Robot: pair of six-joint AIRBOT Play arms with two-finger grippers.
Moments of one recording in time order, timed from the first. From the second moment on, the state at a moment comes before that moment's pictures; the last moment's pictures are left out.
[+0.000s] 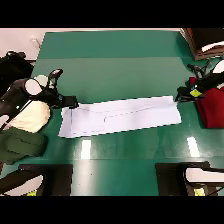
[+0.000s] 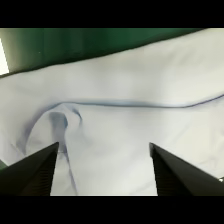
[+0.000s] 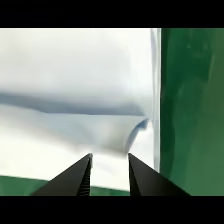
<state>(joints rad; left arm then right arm) -0.20 -1.17 1.00 1.28 -1.03 -1.59 -0.23 -1.44 1.30 -1.28 1.43 1.39</state>
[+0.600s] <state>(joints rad) -0.29 -1.22 1.07 1.09 -0.99 -1.60 -0.56 -1.57 1.07 -0.94 1.44 1.14</state>
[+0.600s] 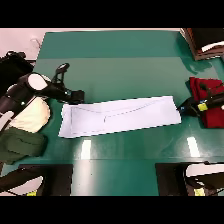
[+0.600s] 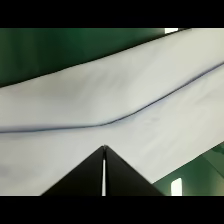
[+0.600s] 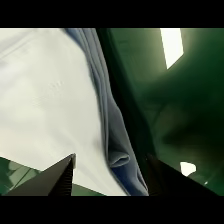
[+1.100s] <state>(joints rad) -0.50 -1.42 1.14 1.00 -0.81 -1.66 -0.40 -1.55 1.10 -0.81 1.42 1.05</state>
